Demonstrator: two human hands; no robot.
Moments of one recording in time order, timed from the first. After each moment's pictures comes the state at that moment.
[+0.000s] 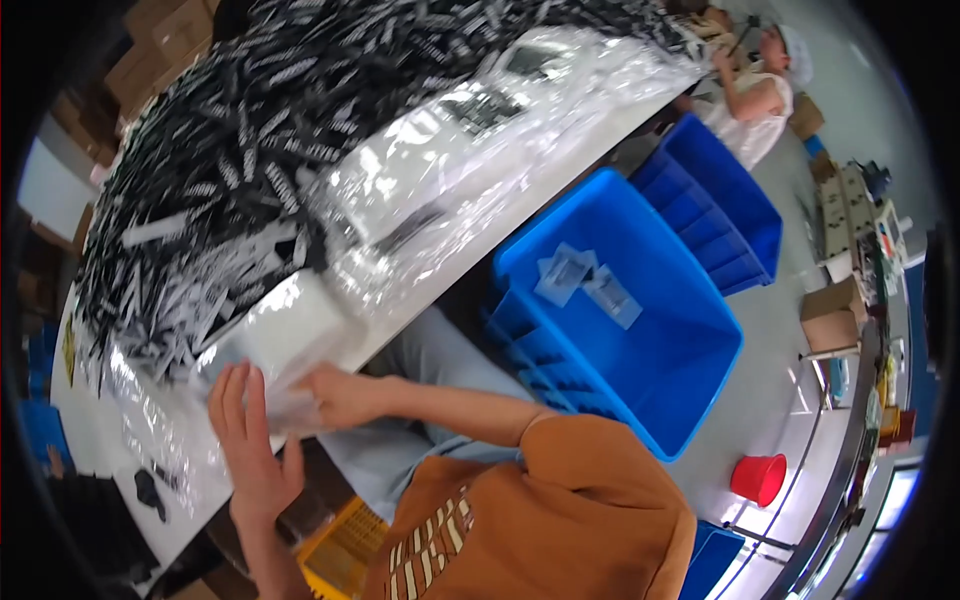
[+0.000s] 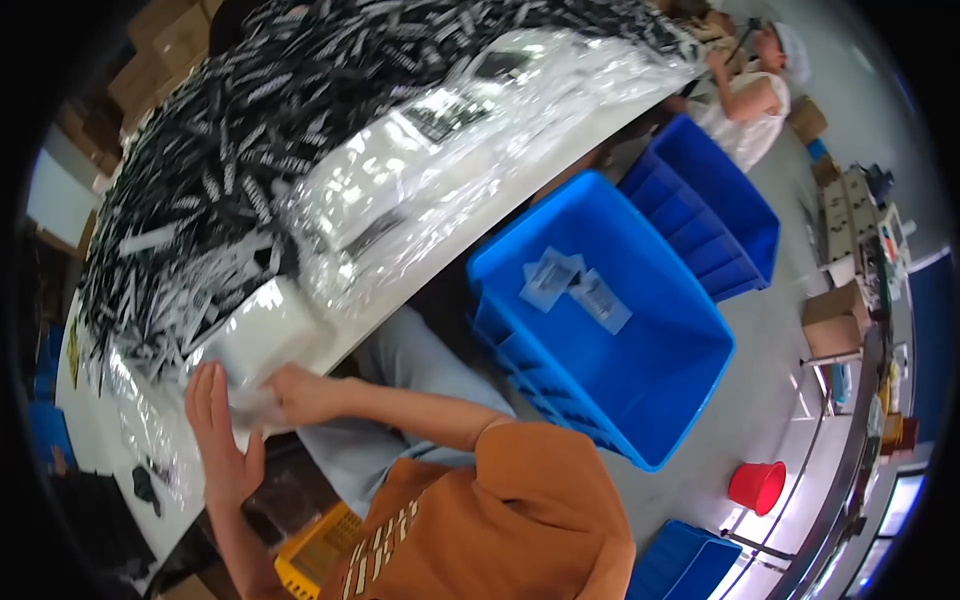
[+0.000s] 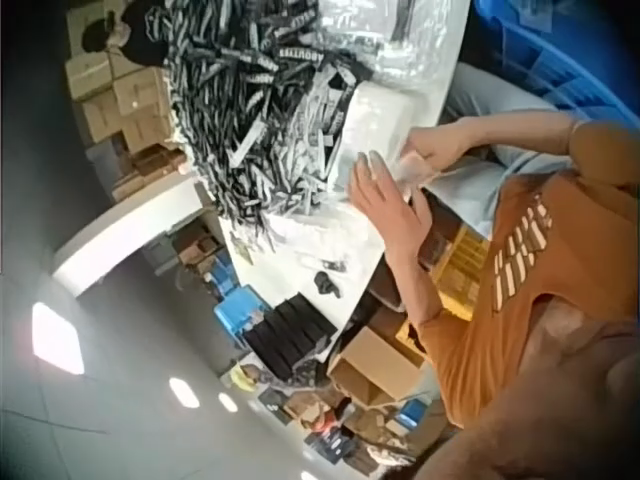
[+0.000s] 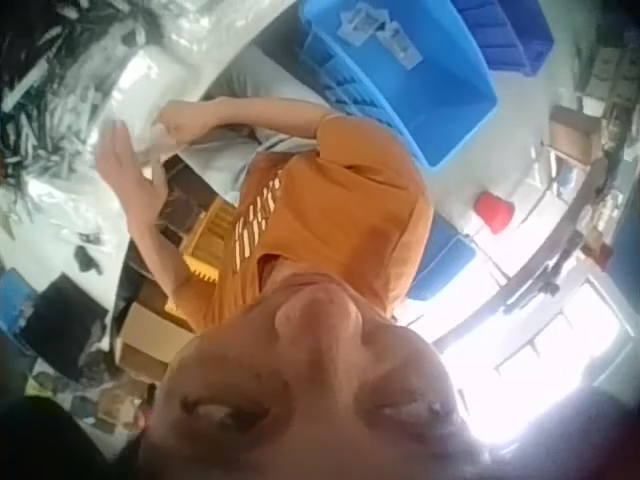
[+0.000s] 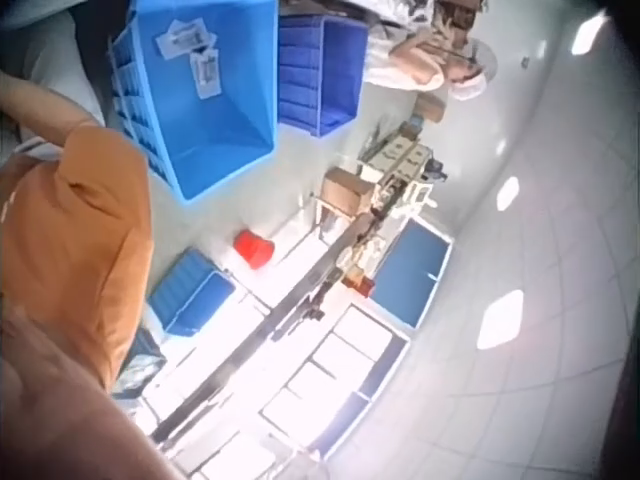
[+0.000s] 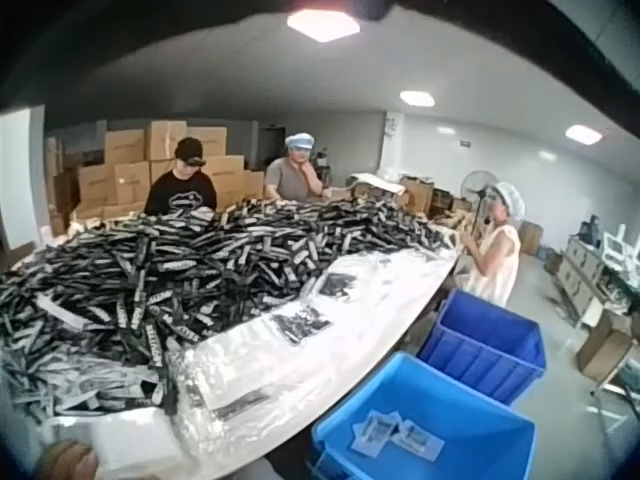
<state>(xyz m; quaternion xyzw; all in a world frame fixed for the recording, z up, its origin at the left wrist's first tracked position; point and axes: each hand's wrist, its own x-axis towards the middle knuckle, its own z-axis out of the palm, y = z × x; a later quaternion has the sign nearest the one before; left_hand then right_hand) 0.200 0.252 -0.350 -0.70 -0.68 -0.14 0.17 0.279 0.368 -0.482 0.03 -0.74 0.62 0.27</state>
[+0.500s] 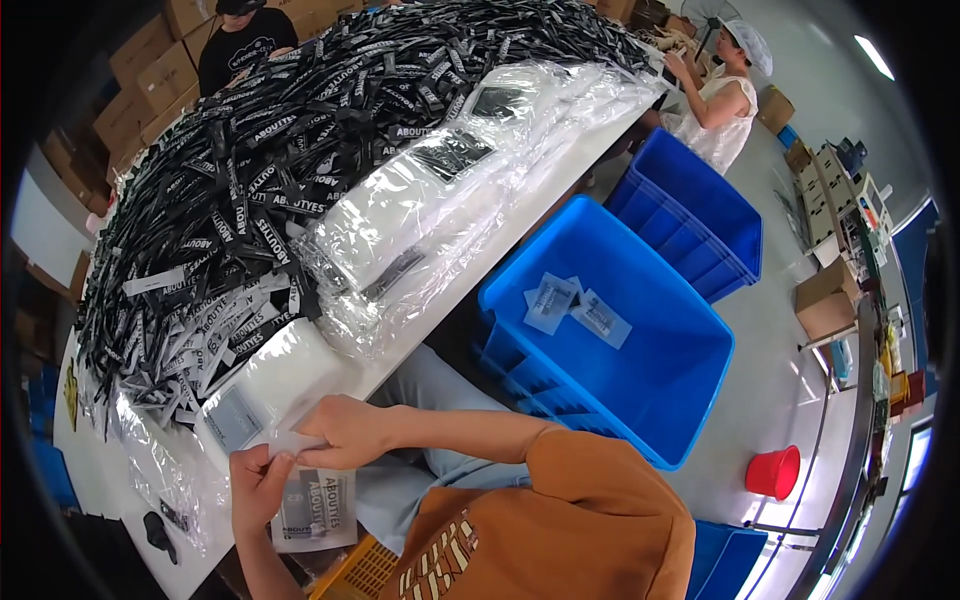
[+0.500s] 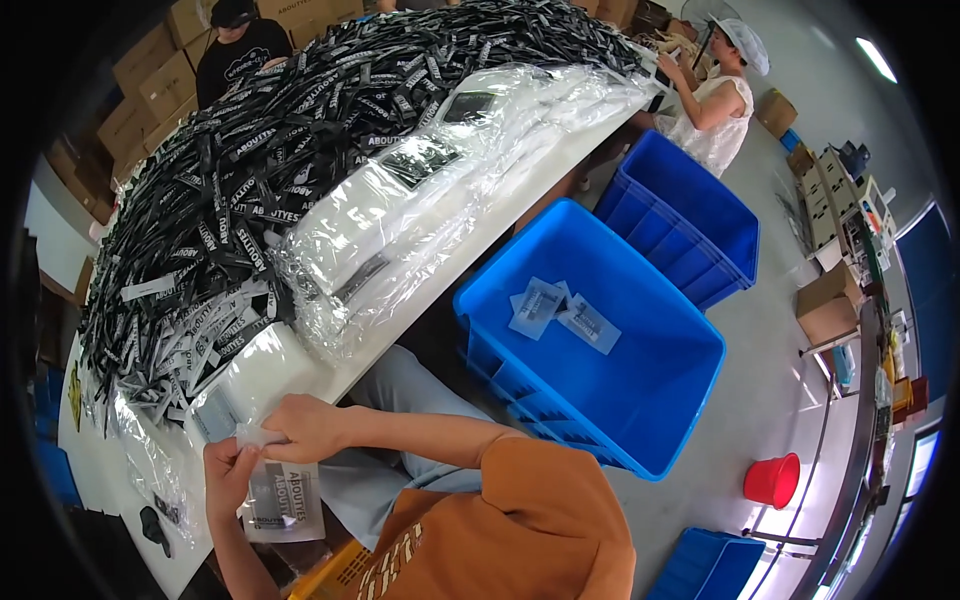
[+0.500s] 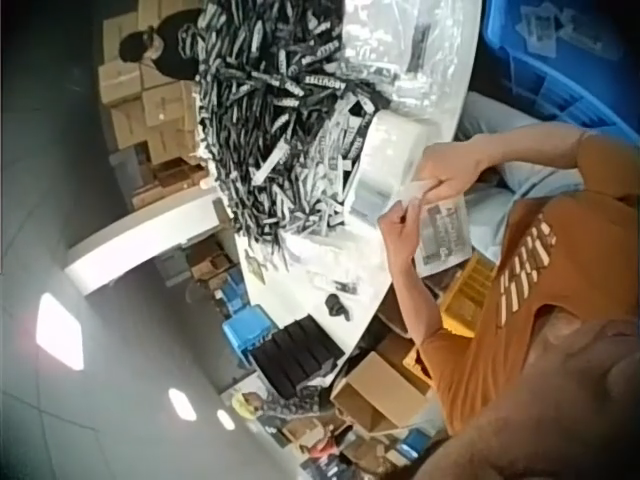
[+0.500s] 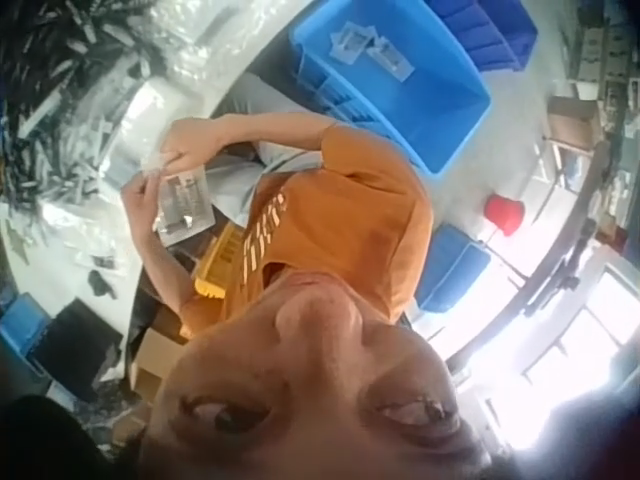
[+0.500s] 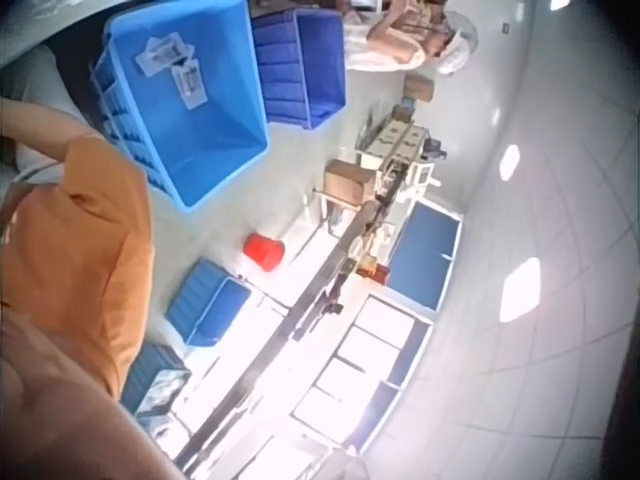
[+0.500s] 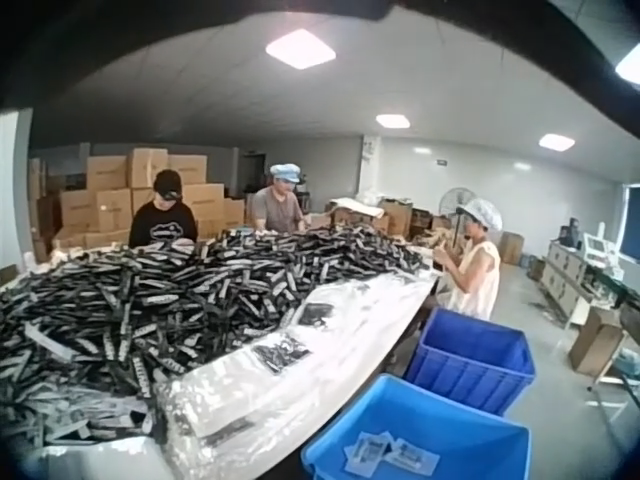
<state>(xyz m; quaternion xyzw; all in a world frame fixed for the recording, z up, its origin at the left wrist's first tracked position) 0.161 0.242 -0.390 -0.46 -0.72 -0.39 -0.34 0.303 0.381 -0.443 -0.01 -0.82 0.51 0.26</state>
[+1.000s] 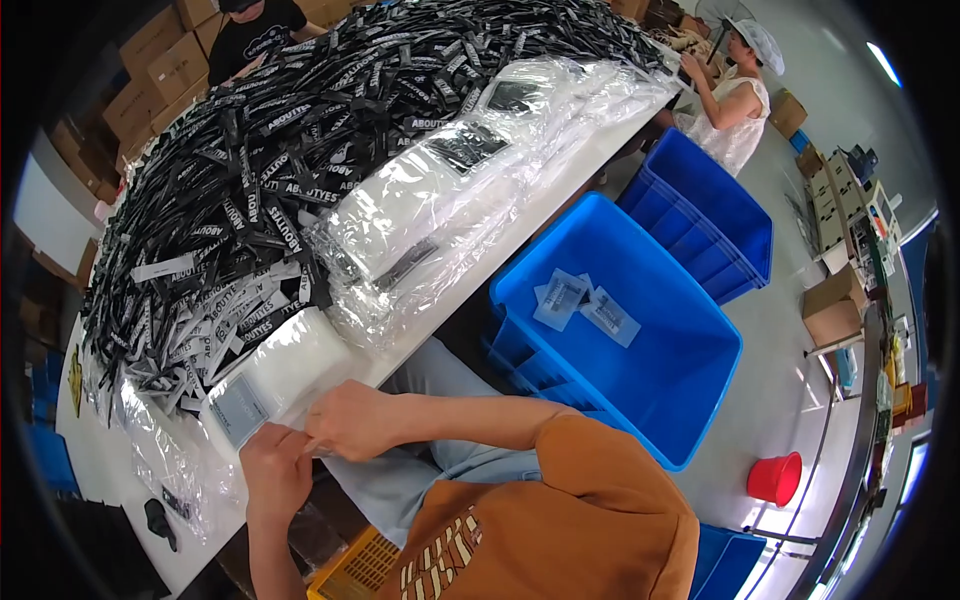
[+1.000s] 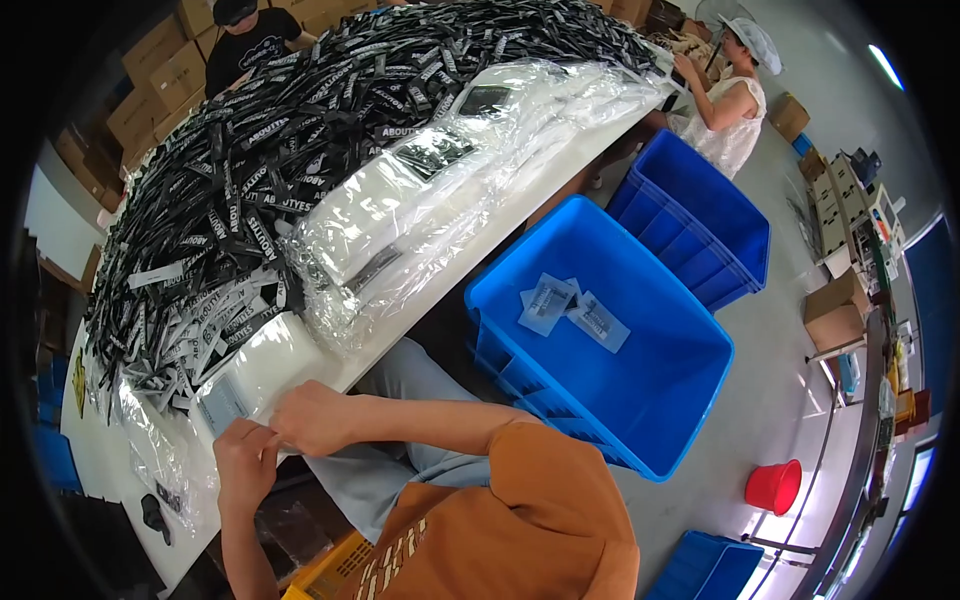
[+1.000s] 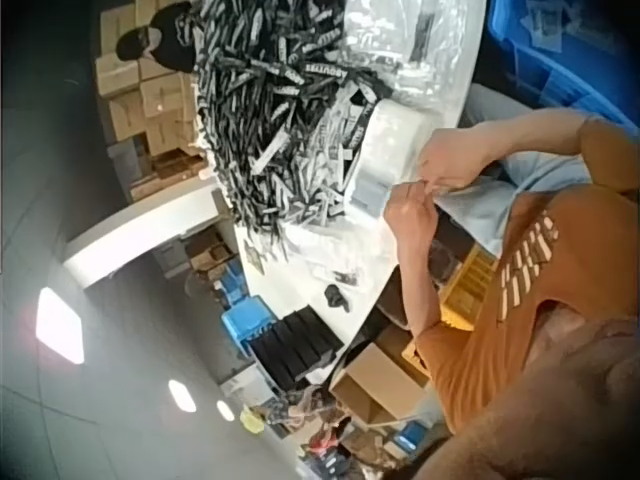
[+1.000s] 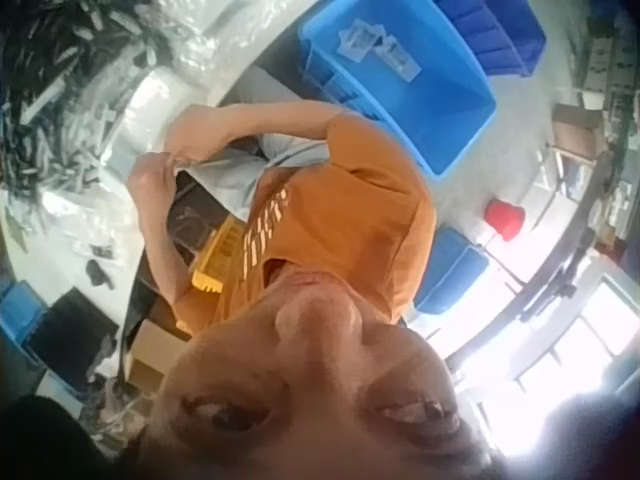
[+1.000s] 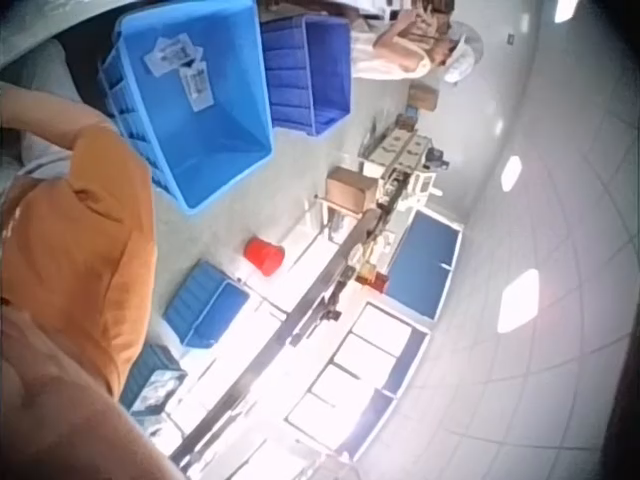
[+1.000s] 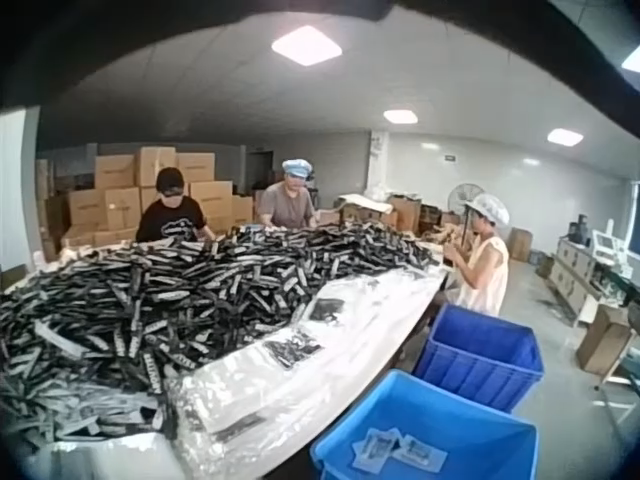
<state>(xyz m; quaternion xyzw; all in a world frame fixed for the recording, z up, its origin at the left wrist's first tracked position) 0.180 0.245 -0.385 -0.70 -0.68 -0.19 -0.01 0.297 0.375 -0.456 0.03 -0.90 0.37 0.24</state>
